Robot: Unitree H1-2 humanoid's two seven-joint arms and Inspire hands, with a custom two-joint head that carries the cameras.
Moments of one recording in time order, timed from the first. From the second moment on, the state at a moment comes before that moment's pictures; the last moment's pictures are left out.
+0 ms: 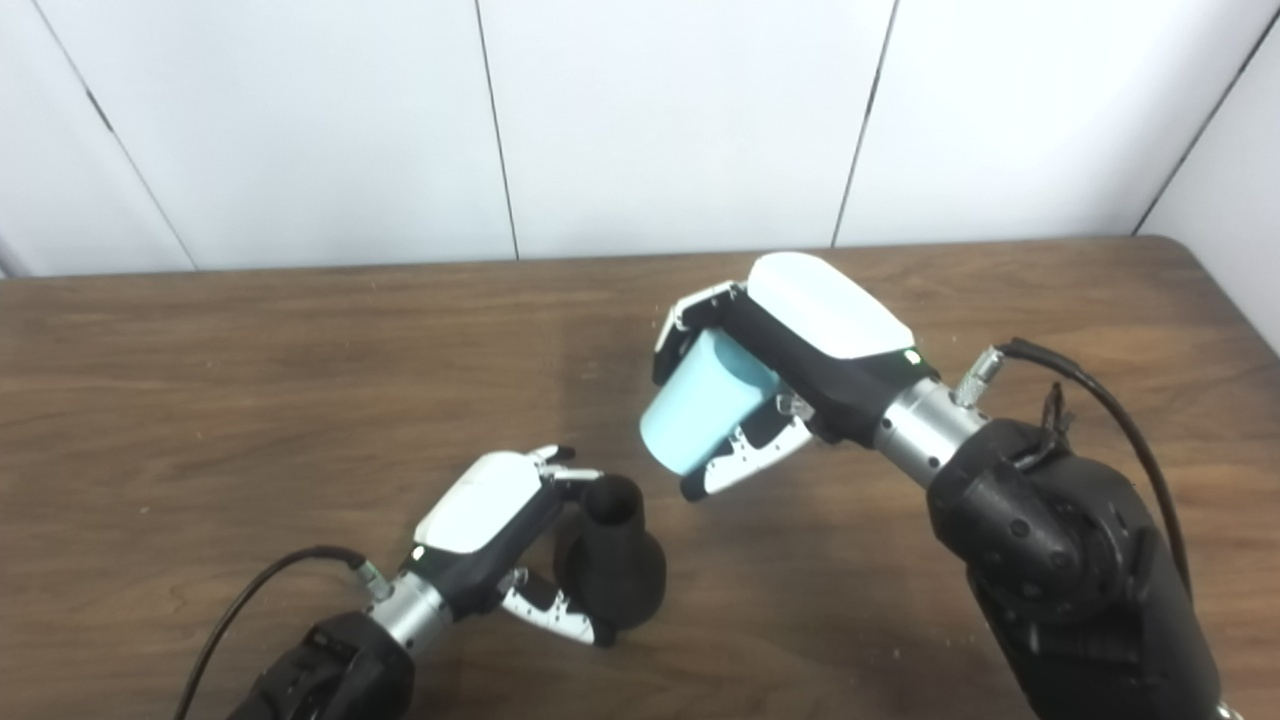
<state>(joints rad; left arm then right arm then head) -0.16 0.26 -0.58 -0.28 0.78 0.17 -0.26 -0.36 -0.43 0.18 -0.76 -0.64 0.46 0.71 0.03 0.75</state>
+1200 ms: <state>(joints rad) -0.16 0.26 -0.58 -0.28 0.78 0.18 -0.28 -0.33 -0.36 0.26 -0.79 -0.70 0.43 0.75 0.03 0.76</state>
